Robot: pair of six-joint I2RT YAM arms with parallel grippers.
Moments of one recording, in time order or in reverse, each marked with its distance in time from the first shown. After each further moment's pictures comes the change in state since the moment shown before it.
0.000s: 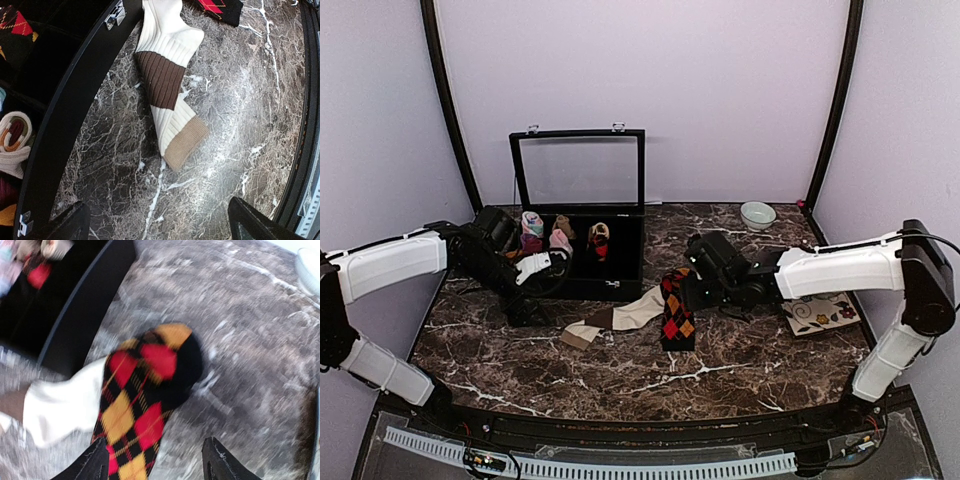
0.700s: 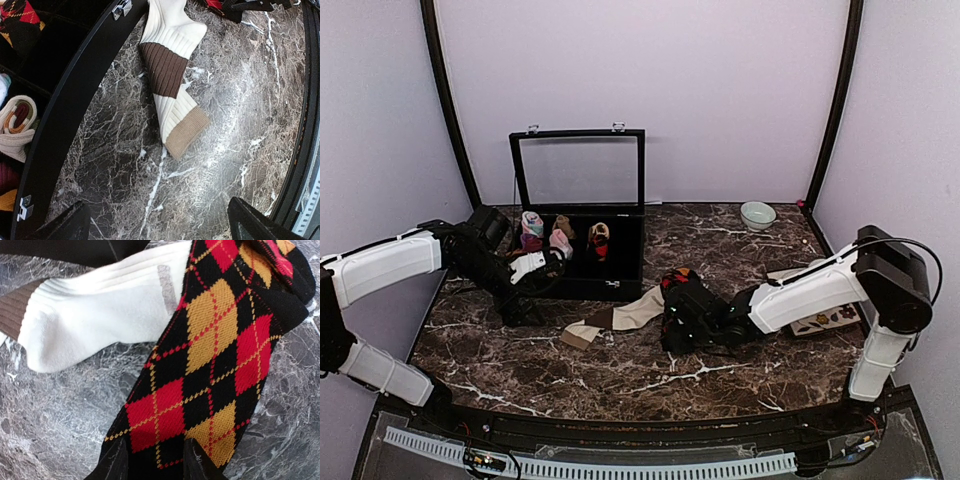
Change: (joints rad) left arm 0.026 -0.032 0.000 -0.046 -0.013 0.000; right arm 0.179 0.137 -0.151 0.172 -0.119 0.062
